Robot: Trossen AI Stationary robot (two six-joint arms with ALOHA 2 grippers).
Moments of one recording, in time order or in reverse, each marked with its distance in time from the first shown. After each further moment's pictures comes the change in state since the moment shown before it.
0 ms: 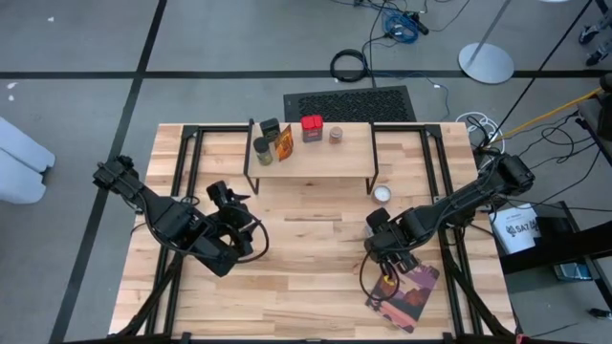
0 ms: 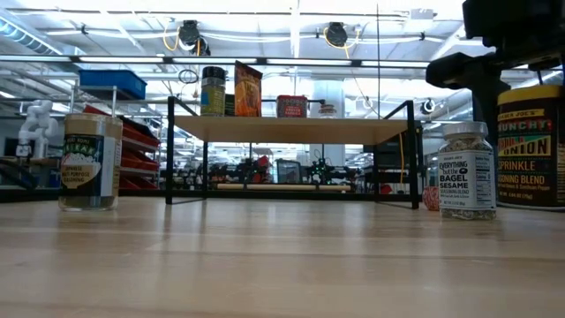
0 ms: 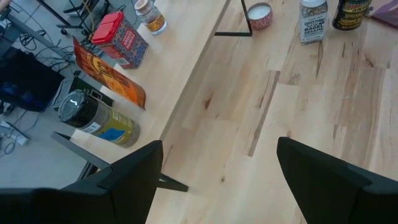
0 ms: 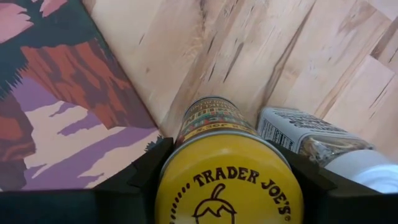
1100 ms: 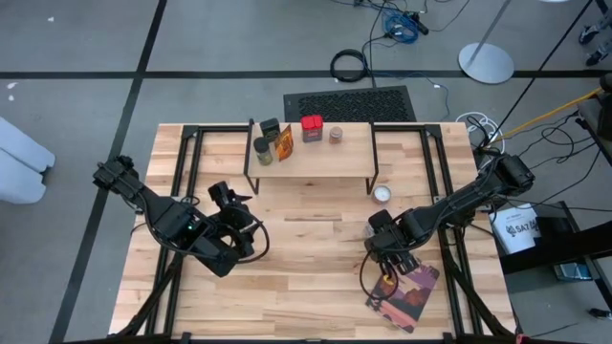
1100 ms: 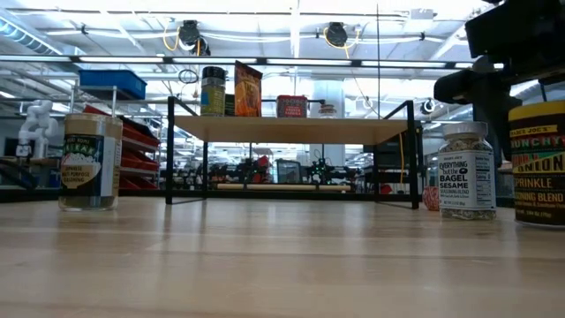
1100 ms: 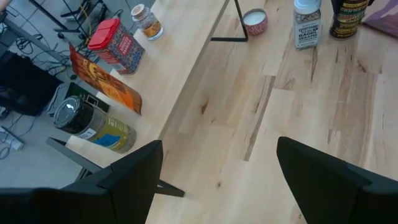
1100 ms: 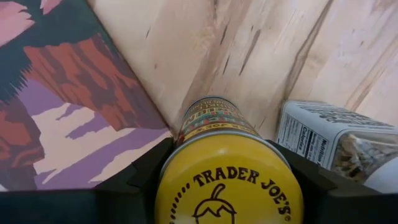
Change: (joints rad) left arm 0.000 0.000 0.000 0.035 -0.003 0.026; right arm -0.007 0.000 -0.061 0.051 -0.048 0.047
